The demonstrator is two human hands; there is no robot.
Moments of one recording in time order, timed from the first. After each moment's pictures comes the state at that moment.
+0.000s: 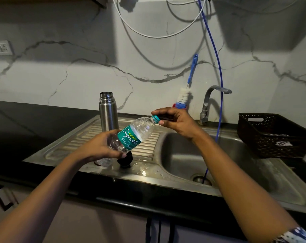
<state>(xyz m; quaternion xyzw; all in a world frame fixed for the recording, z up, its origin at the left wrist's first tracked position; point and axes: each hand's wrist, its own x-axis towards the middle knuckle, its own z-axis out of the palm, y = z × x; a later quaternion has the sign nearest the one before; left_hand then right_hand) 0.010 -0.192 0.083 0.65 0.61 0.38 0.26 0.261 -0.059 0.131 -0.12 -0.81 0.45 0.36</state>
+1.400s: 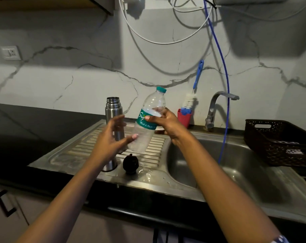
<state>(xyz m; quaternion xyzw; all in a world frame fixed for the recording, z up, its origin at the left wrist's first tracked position) 0.029 -0.180 0.086 0.56 0.60 0.57 0.10 0.196 -0.068 0.137 -0.27 -0.67 0.58 0.39</state>
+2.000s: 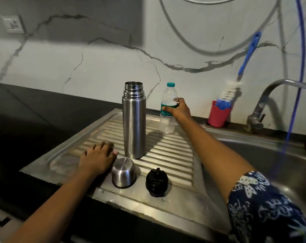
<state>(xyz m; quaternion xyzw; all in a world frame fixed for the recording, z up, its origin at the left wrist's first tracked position) -0.125 -0.116 -0.012 0.47 0.87 0.15 0.05 0.052 0.121 0.073 -0.40 -0.70 0.42 0.41</state>
